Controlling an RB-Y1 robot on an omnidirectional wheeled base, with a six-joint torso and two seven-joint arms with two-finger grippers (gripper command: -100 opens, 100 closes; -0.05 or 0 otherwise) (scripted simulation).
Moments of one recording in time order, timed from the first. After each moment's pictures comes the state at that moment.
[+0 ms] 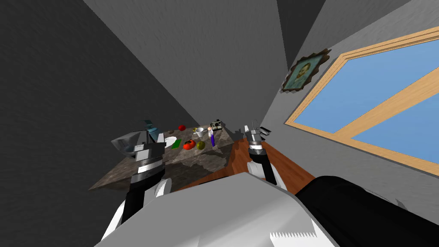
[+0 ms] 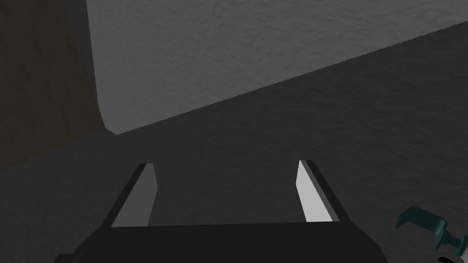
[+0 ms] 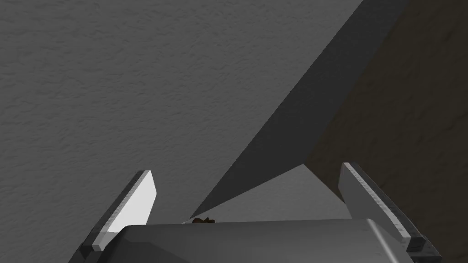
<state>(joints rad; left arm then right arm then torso) 0.48 -0.04 0.05 -2.28 -0.06 -0.49 0.09 0.54 -0.02 -0.06 -2.39 0.06 -0.40 -0.03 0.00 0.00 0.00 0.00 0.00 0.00</state>
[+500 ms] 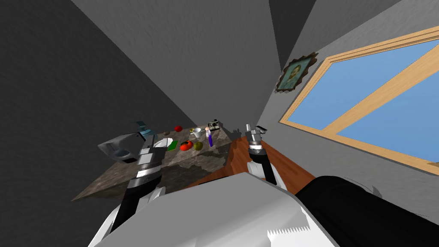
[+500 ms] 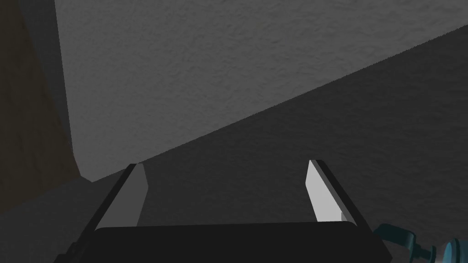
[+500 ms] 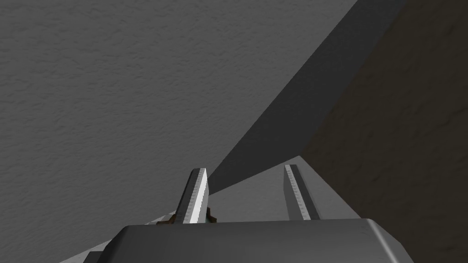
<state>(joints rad) 0.55 0.10 0.05 -2.25 -0.06 -0.48 0.10 0.54 -0.02 -0.06 -2.39 0.06 -0.40 -0.03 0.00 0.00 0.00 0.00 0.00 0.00</state>
